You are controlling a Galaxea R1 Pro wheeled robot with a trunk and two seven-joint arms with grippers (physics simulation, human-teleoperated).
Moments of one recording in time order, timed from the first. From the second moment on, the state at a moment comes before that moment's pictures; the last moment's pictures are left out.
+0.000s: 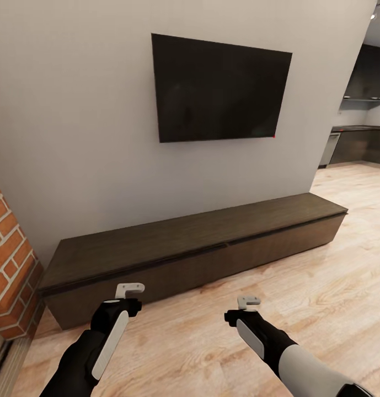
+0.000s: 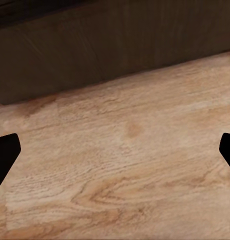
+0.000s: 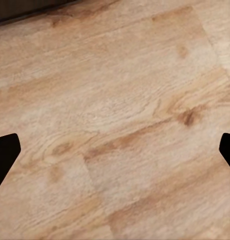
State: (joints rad) left arm -0.38 -0.01 -0.20 -1.33 0.30 0.86 0.52; right arm -0.68 -0.01 0.65 -0.48 -0.68 0.33 -0.39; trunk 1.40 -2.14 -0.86
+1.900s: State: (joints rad) left arm -0.38 -0.02 -0.24 -1.36 0.30 0.93 0.52; right arm -0.68 -0.01 0.64 -0.48 -0.69 0.32 -0.35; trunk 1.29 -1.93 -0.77
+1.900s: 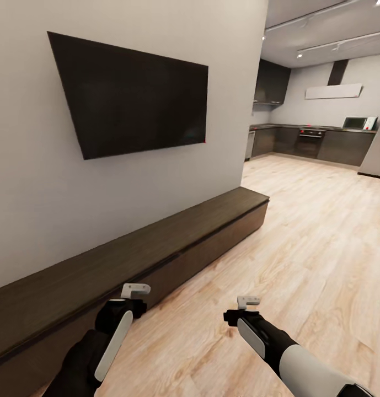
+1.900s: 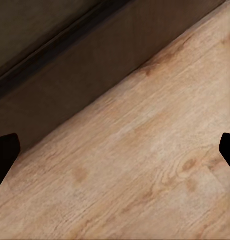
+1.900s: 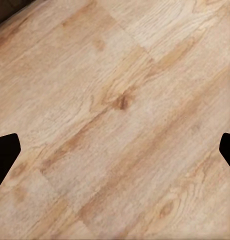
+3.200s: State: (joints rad) left arm -0.38 -0.02 -0.25 -1.36 0.30 0.93 0.52; right arm -0.68 -0.01 0.64 -0.48 -0.69 0.31 -0.36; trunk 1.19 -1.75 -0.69
